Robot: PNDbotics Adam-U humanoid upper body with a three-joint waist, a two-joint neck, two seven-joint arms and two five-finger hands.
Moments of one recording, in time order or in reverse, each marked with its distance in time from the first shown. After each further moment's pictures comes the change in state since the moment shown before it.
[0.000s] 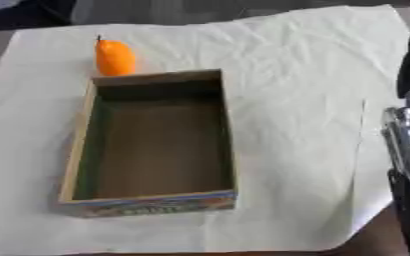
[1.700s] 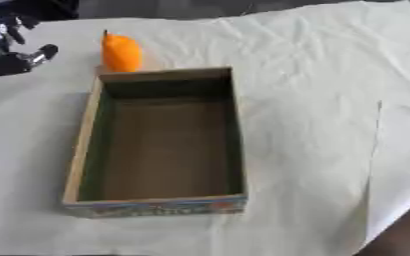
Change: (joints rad) left arm -0.347 -0.286 -0.040 0.523 -0.407 -0.149 -0.165; right arm -0.018 0.003 0.034 0.000 -0.025 0.030 0.048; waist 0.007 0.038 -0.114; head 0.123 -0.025
